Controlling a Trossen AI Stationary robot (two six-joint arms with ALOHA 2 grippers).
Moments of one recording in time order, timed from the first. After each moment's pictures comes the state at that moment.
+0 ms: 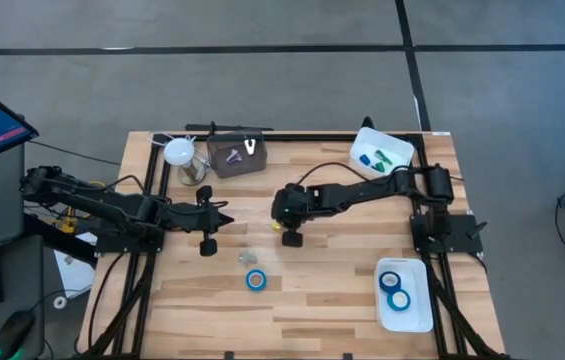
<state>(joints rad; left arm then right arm) -0.20 0.89 0.44 -0.18 -0.40 -0.06 -0.02 1.96 1.32 -0.35 0.08 -0.03</state>
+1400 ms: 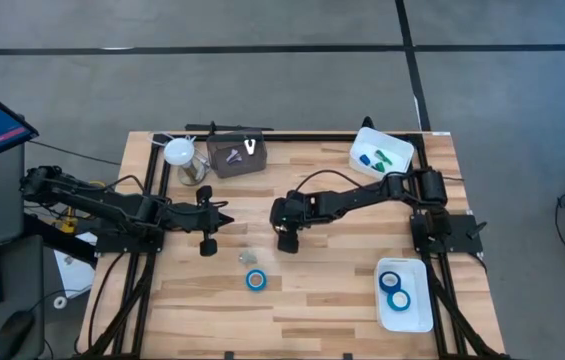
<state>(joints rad) -0.20 0.89 0.44 -0.17 -0.40 -0.06 0.01 2.02 1.32 -0.32 0.11 0.13</state>
